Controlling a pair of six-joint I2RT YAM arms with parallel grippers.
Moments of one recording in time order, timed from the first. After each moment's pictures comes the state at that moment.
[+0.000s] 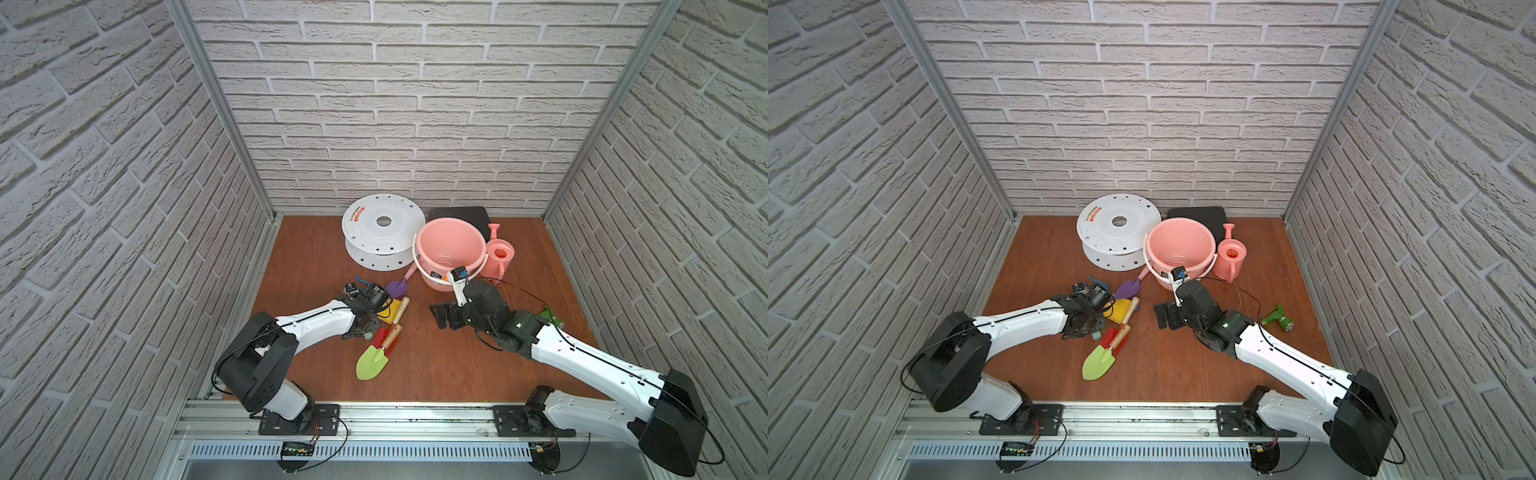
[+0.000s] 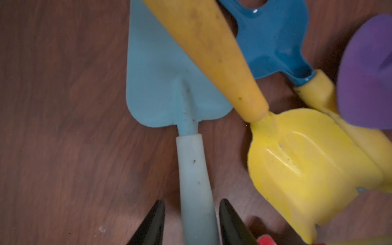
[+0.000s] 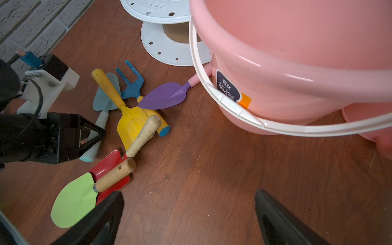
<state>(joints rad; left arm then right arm) -0.59 1.51 0.77 -0.57 -0.25 -0.99 0.72 1.12 0.76 -0.36 0.16 0.38</state>
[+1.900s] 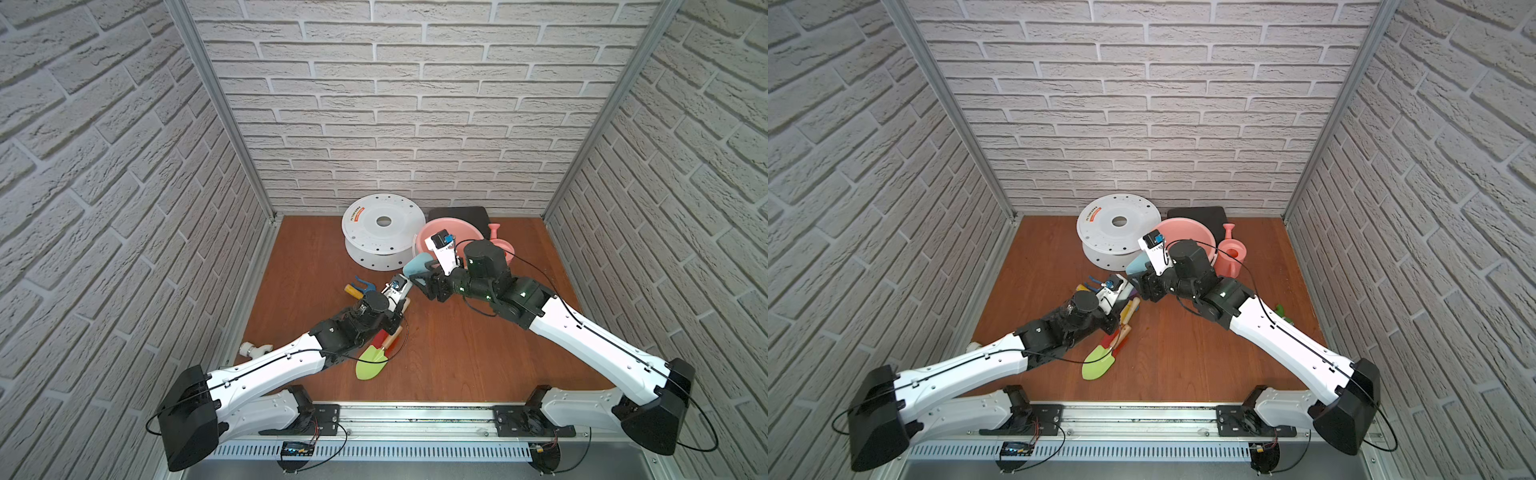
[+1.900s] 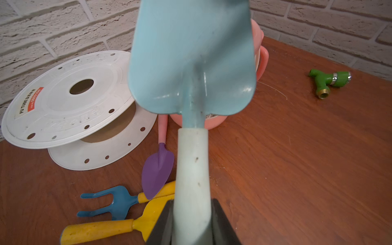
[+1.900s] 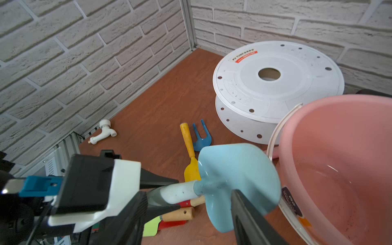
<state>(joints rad) -0.85 1.08 0.66 -0.09 -0.25 -0.06 0.71 1.27 1.19 -0.44 -0.14 0.20</state>
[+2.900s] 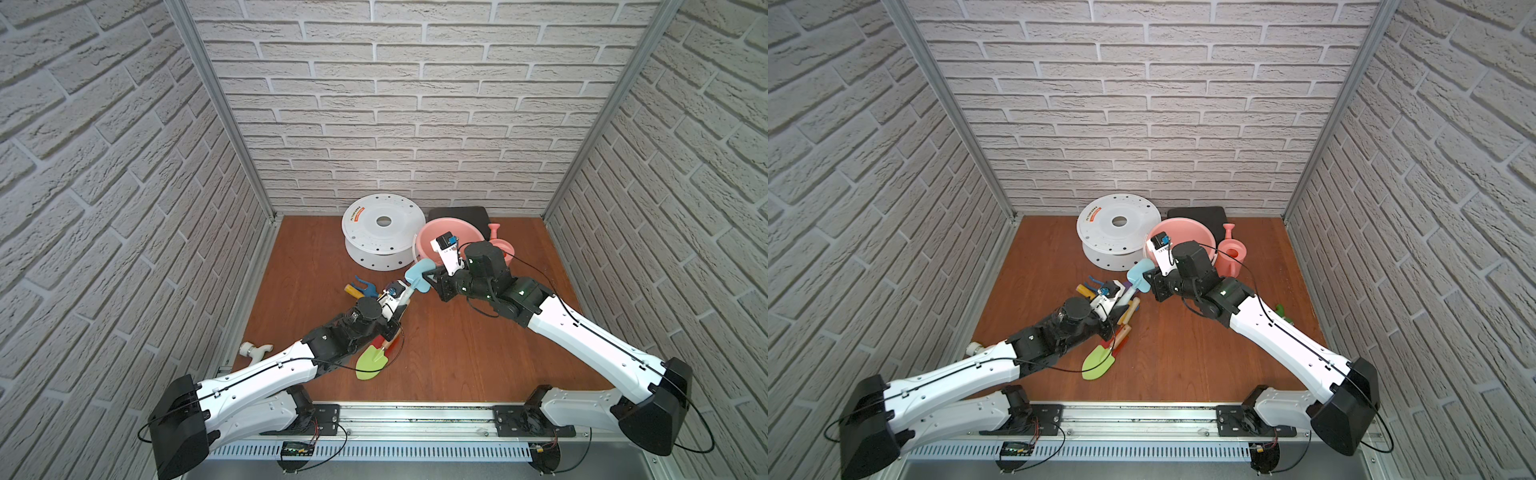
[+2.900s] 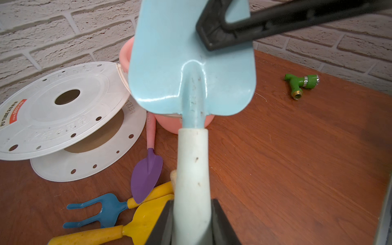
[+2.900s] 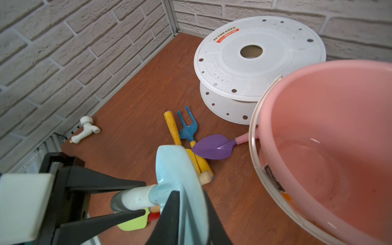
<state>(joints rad) -0.86 1.01 0.61 -0.05 -0.18 -0.04 0.65 1.26 1.15 -0.45 -0.14 0.24</state>
